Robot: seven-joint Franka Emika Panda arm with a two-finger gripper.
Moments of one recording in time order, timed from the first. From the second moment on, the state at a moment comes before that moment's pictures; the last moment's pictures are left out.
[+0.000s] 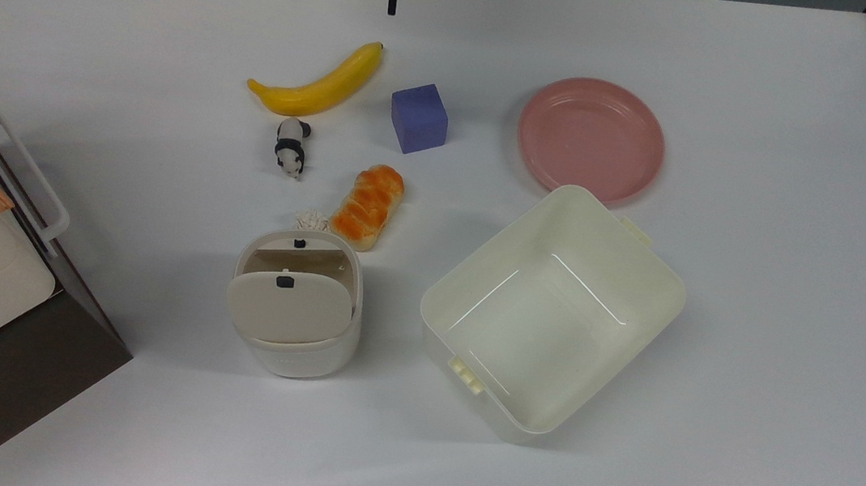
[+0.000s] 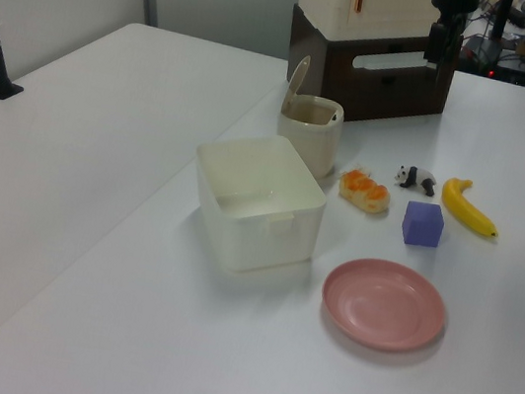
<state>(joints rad) -0.05 0.01 0.05 -1.66 -0.06 1.69 0.01</state>
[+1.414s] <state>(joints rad) -0.13 0.27 0.04 -1.57 -0.06 1.91 -0.29</state>
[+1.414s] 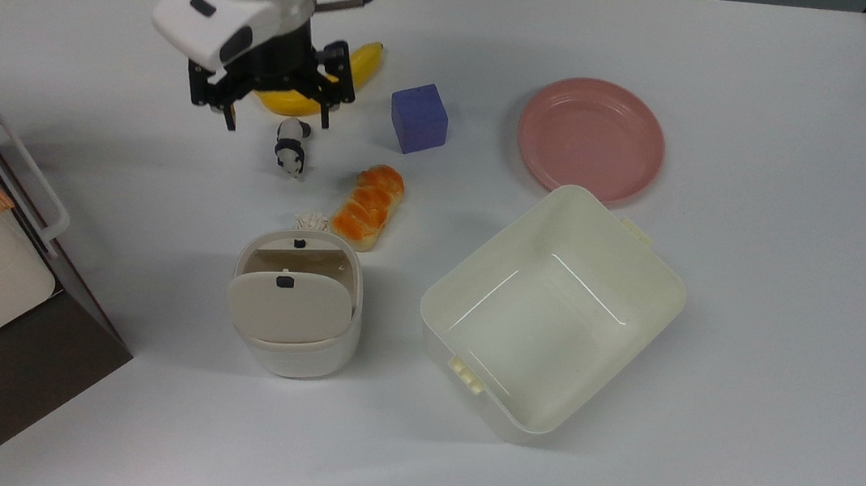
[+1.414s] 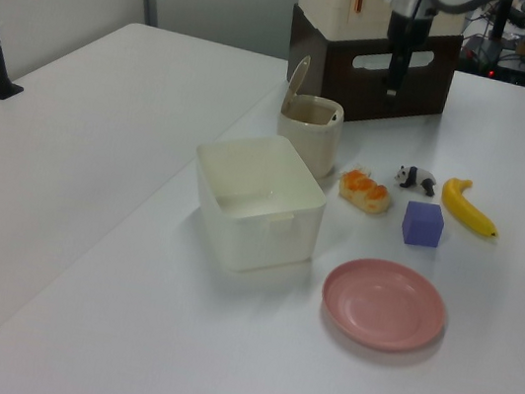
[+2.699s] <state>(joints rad) -0.13 0.48 0.04 -1.60 -0.01 2.10 0.28</state>
